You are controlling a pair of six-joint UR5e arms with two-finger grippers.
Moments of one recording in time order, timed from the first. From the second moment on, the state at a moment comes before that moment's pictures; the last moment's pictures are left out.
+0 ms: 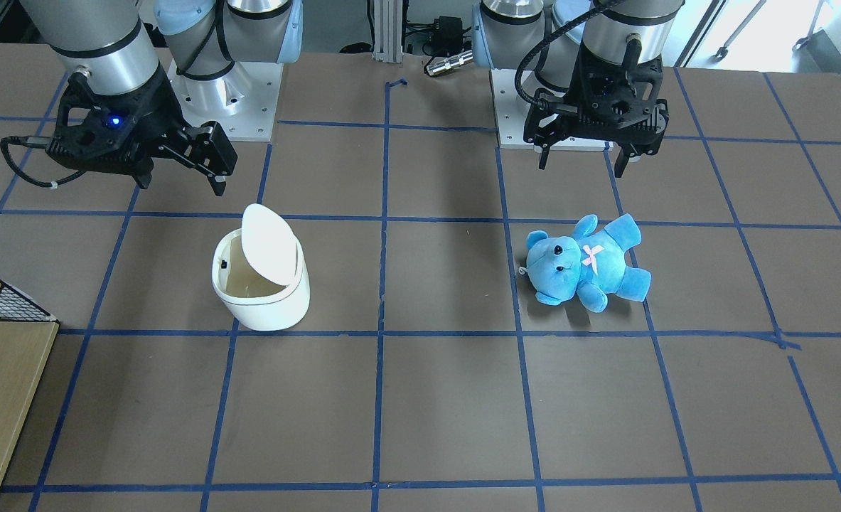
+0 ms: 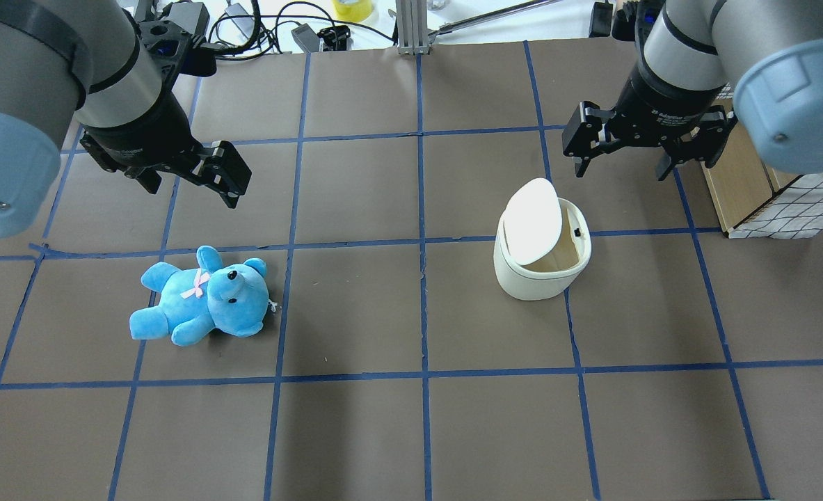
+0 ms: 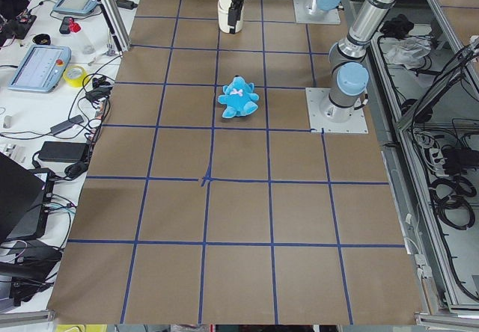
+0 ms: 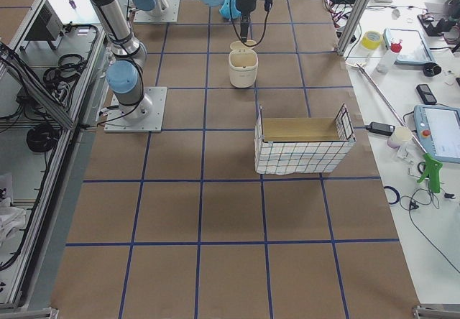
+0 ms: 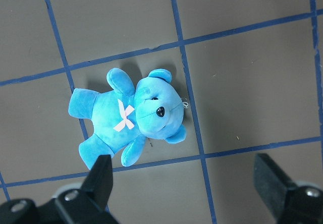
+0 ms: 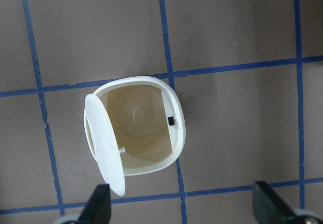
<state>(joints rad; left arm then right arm) -1.62 -1.48 -1.66 -1.51 1.67 0.15 1.57 -1.61 1.65 -1.61 -1.56 0.10</state>
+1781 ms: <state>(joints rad) -1.62 -1.48 -1.66 -1.51 1.67 0.15 1.57 -1.64 1.61 -1.51 -1.57 0.10</state>
